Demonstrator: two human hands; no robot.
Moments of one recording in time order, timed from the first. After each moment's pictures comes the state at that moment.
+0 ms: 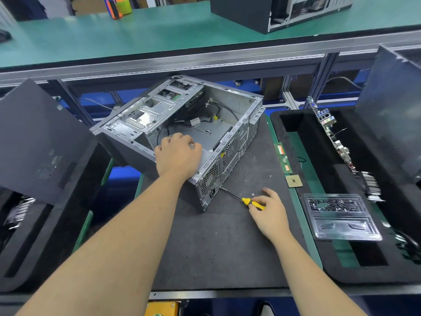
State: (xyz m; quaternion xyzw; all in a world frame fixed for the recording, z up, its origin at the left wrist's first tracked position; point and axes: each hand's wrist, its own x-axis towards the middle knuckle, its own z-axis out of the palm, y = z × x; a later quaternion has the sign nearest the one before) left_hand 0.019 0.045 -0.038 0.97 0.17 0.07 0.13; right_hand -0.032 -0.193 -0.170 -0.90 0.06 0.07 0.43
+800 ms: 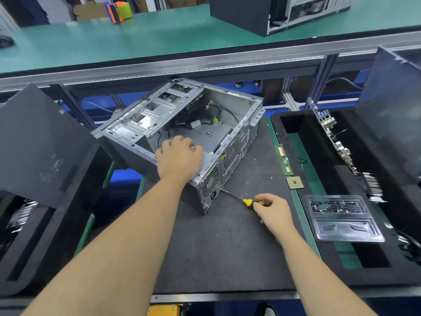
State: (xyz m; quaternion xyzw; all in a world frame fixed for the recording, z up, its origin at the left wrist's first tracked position) left_hand 0.020 0.046 -0.039 0.97 0.17 0.06 0.13; right_hand -0.020 -0.200 -0.171 -0.80 0.14 0.11 0.57
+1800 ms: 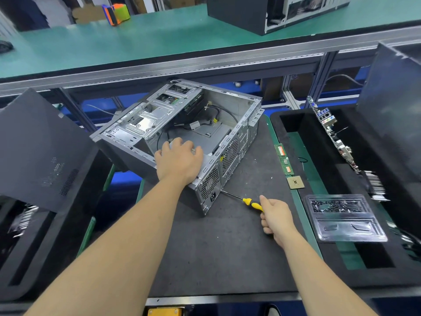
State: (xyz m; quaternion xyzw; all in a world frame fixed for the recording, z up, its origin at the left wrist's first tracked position) left_hand 0.023 0.045 -0.043 0.98 0.16 0.04 0.09; right_hand -0.020 -0.198 -0.171 -0.70 0.24 0.18 0.64
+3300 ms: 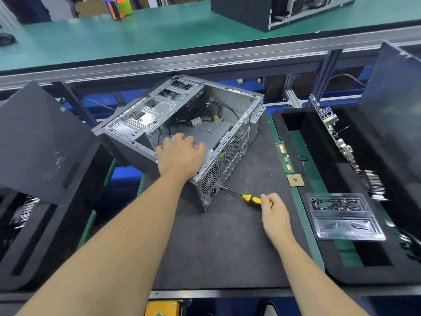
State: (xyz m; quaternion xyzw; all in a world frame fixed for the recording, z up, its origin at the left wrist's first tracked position) left_hand 0.023 0.044 -0.044 0.98 0.16 0.03 0.08; right_hand -0.038 -0.198 -0.181 -0.83 0.12 0.05 0.55
